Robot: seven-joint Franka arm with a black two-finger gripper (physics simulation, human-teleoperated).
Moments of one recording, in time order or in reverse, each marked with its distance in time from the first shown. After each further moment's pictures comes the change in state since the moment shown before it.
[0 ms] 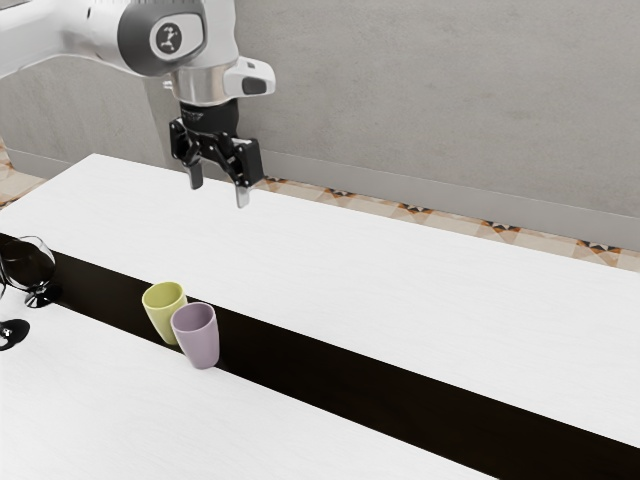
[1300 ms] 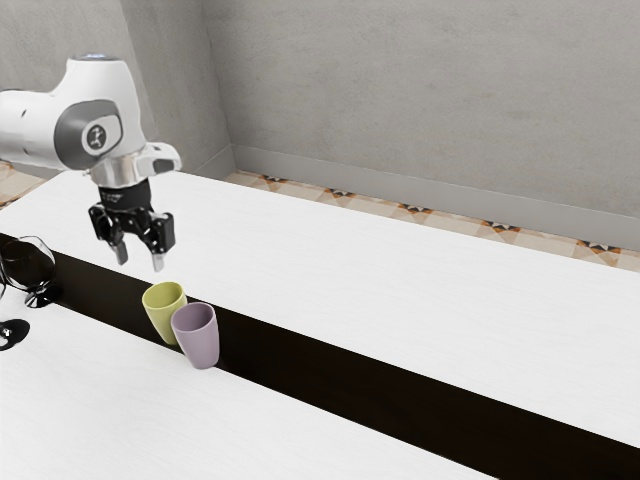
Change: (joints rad) arm 0.305 -0.111 0.015 -0.469 -0.021 0.323 0.040
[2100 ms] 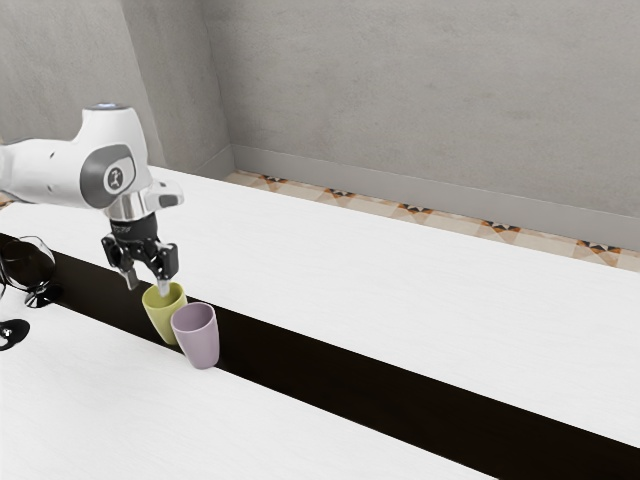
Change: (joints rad) arm -0.004 0.198 0.084 0.004 -0.026 0.187 0.112
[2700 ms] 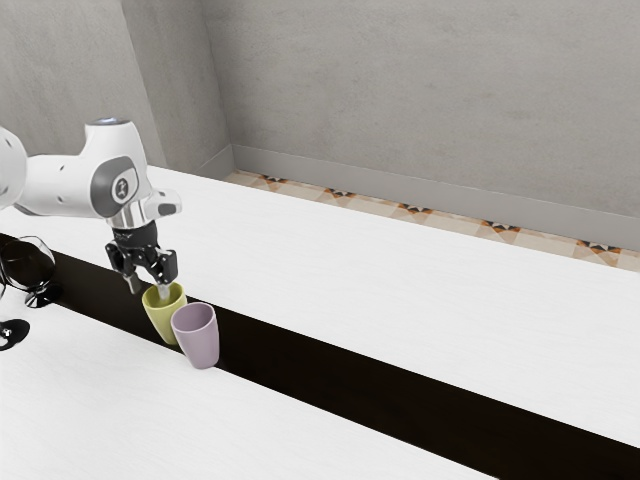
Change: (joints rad) arm 0.025 0.148 0.032 0.086 -0.040 0.064 0.098
